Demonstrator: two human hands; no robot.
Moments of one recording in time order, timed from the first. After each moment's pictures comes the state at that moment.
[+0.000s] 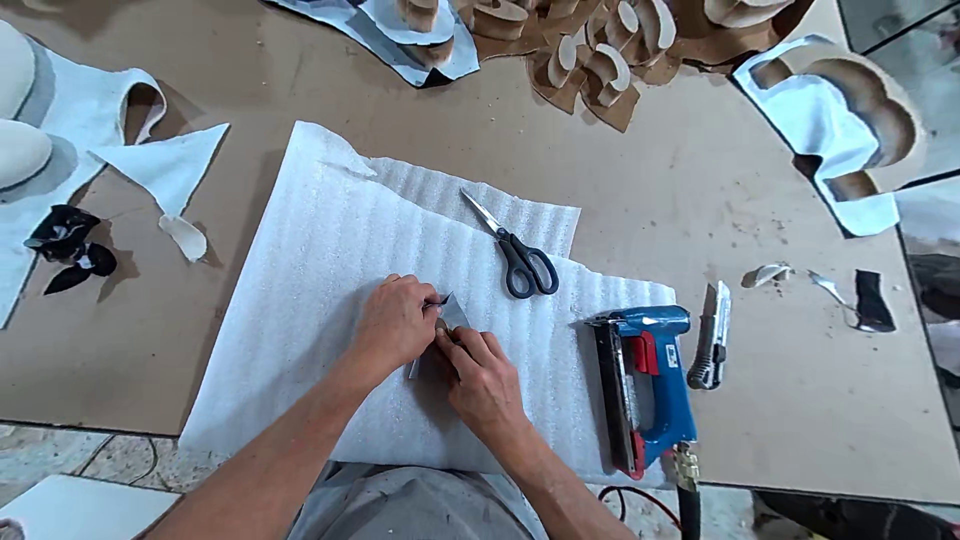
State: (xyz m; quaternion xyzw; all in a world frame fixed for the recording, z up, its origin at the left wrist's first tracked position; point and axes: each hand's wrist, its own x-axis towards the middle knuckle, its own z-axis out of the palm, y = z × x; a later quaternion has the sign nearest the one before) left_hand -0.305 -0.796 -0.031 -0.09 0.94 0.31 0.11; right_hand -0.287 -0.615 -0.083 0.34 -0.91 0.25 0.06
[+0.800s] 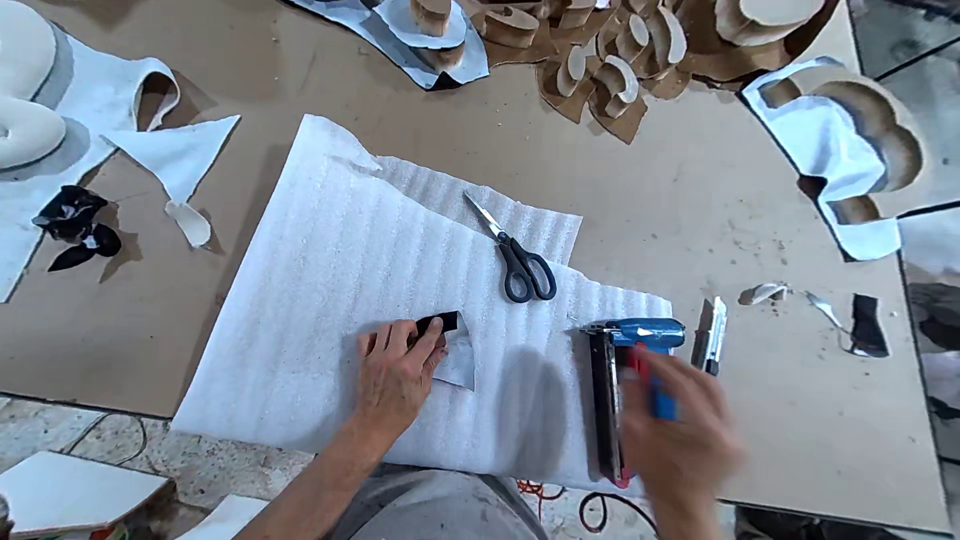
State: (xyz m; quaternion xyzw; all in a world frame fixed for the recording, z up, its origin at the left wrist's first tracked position) left_hand -0.230 -0.749 -0.093 -0.09 0.96 0.20 -0.14; right_hand -0.319 -0.458 0.002 0.14 -0.96 0.20 0.11
